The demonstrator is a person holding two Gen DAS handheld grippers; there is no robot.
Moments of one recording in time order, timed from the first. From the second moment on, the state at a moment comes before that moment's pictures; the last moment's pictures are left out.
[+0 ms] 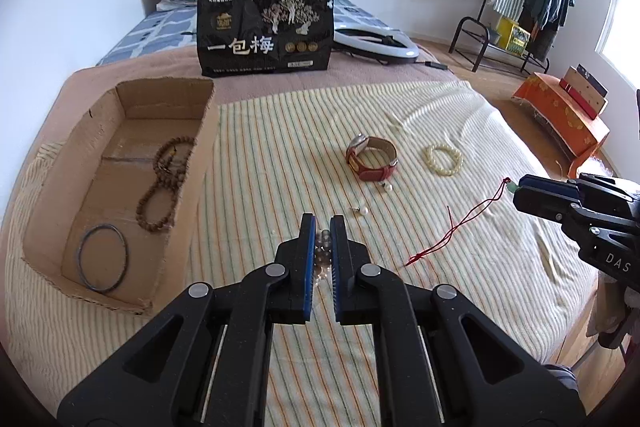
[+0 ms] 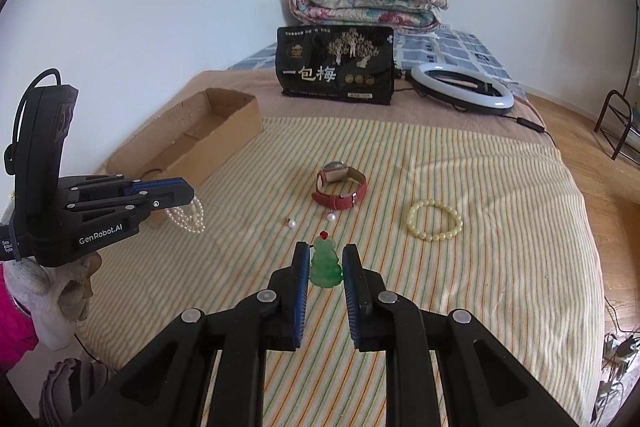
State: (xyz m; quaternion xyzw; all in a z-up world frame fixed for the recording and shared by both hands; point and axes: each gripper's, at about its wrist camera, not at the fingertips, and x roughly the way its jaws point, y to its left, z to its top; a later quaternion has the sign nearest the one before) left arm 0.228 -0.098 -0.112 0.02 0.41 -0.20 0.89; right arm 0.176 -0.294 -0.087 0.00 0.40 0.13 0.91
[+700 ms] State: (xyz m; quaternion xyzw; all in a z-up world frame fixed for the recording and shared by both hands) left arm 0.225 -0.030 -0.059 0.00 0.36 -0.17 0.92; right arm 0.175 -0.258 -0.023 0.00 0.35 0.15 0.93
